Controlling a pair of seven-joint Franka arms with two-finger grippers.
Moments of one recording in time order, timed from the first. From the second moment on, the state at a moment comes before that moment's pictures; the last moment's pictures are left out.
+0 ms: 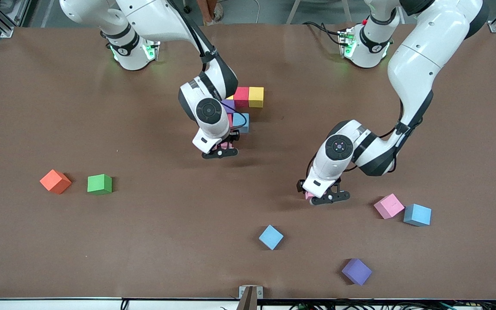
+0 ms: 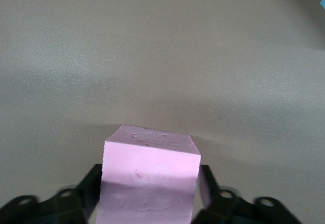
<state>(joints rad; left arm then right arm) 0.01 0.77 -0.54 -1.68 0.60 2.37 -0.97 0.89 0.57 -0.18 -1.83 0.25 2.27 0.45</state>
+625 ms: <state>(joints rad) 0.02 0.76 -0.54 -1.65 0.59 2.36 -1.05 0.90 0.57 -0.18 -1.83 0.25 2.26 0.45</state>
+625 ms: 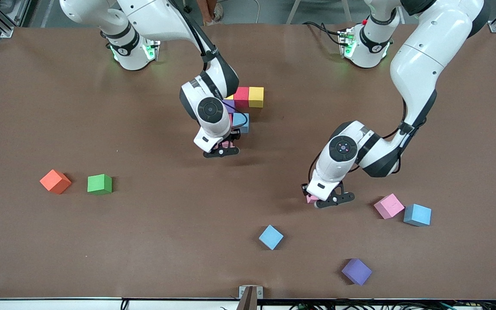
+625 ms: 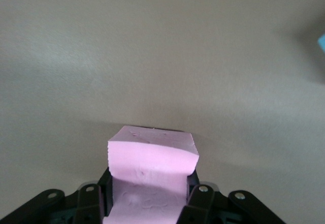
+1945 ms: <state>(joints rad) 0.01 0.72 -0.76 -1.70 0.39 1.94 -2.14 0.82 0.50 -0.24 -1.72 0.25 2.12 0.53</state>
